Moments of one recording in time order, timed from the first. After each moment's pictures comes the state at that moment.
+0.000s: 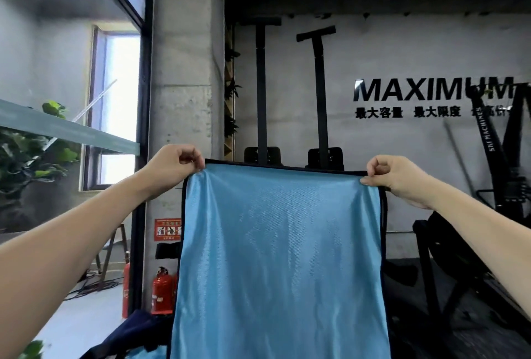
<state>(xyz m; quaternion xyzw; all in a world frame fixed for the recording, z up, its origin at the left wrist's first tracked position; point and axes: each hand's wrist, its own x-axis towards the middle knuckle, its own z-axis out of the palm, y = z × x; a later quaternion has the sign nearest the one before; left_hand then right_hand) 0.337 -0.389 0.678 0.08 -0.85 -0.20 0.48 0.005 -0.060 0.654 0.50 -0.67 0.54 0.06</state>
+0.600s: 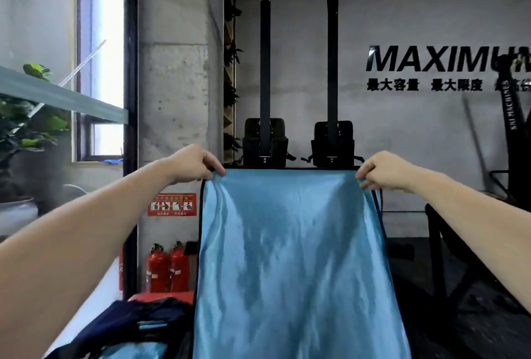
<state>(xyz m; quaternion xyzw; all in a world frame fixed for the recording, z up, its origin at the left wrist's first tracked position) 0.194 -0.511 0.654 0.20 -0.92 -0.15 0.30 -0.099 -0.205 0.639 0.38 -0.84 0.38 0.06</state>
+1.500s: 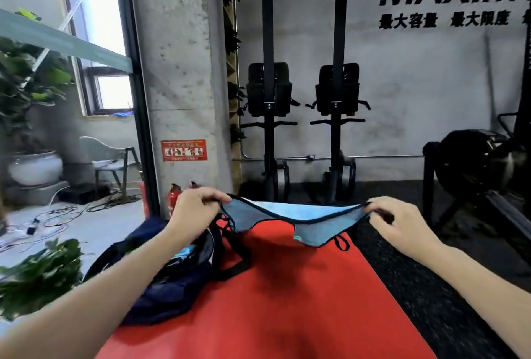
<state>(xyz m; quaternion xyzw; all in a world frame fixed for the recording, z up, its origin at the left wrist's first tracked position) 0.276 -0.405 0.408 0.22 -0.82 -0.27 0.45 -0.010 -0.095 0.381 0.49 -0.75 0.38 0.22</state>
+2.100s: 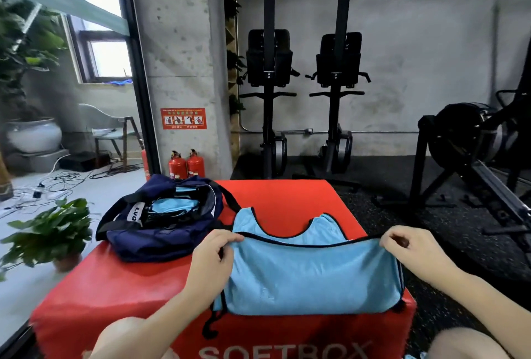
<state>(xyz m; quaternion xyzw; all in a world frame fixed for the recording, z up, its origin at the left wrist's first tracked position) 0.328 -0.301 0.238 0.19 -0.82 -0.27 0.47 0.033 -0.007 0.277 0.43 -0.82 0.38 0.06</state>
